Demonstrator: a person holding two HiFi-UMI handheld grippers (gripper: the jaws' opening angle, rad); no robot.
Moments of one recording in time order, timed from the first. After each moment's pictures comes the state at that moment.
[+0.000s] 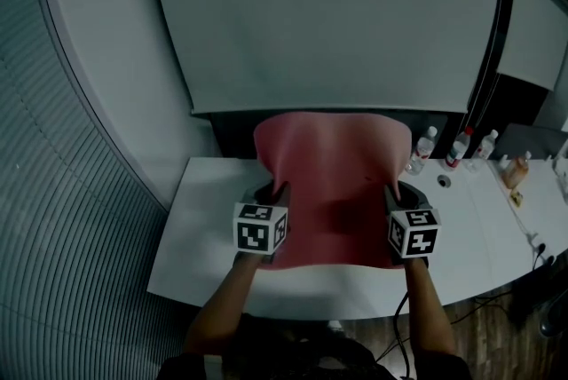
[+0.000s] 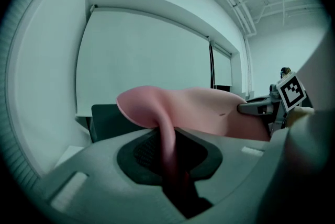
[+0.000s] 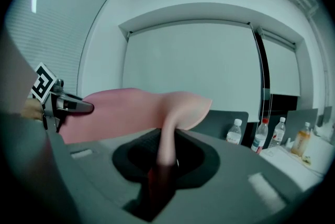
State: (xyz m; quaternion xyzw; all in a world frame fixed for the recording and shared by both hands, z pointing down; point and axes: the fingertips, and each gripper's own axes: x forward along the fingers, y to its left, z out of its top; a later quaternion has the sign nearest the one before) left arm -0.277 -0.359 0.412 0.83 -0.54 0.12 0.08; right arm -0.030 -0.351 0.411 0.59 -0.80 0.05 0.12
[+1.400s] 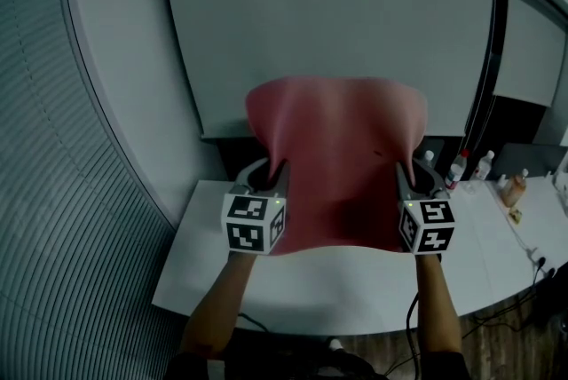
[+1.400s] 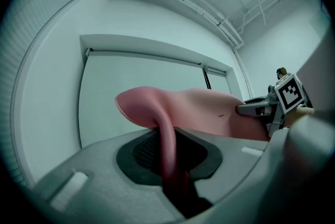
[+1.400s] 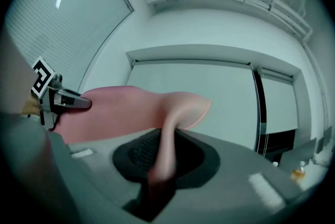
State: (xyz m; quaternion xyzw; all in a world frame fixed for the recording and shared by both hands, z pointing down) left arm -0.273 -0.345 0.245 0.83 -0.55 0.04 -0.06; right arm -0.024 -0.344 0.251 0.61 -0.79 -0.08 0.03
